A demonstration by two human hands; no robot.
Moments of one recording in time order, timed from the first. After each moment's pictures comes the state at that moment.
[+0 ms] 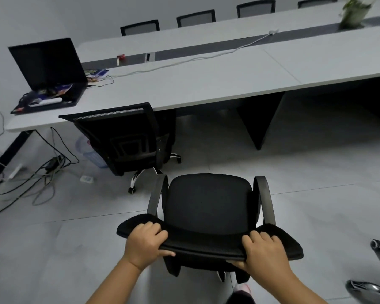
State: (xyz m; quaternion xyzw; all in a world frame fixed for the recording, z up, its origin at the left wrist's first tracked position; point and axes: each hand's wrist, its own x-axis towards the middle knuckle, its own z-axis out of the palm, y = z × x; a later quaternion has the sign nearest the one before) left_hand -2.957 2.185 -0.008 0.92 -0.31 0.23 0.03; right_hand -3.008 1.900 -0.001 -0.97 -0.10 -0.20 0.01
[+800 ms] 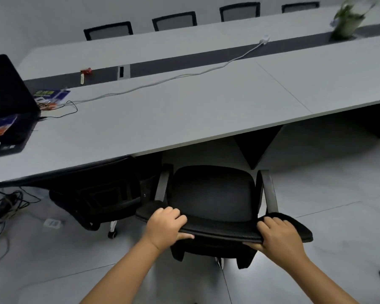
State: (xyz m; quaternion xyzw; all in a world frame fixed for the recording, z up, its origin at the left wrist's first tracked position) left_hand -2.620 2.144 0.006 0.90 -0.39 0.20 0.02; right_hand -2.709 1.865 0.005 -0.98 -0.08 -0.20 0.01
